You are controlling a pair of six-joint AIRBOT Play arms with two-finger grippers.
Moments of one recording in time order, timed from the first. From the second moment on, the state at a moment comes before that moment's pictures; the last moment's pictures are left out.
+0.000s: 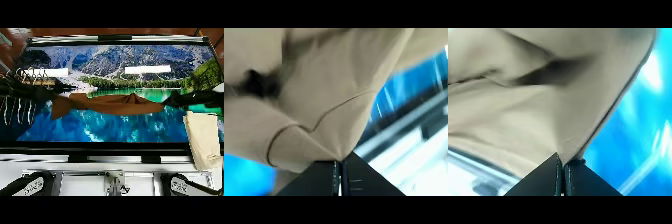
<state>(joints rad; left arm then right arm) 0.12 -1.14 1.42 0.82 -1.49 -1.18 -0.31 -1.31 1.21 -0.79 1.35 1.22</state>
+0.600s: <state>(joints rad) 0.12 -0.82 2.09 0.89 -1.06 -1.29 -0.31 -0.70 1.81 -0.88 0.99 1.29</state>
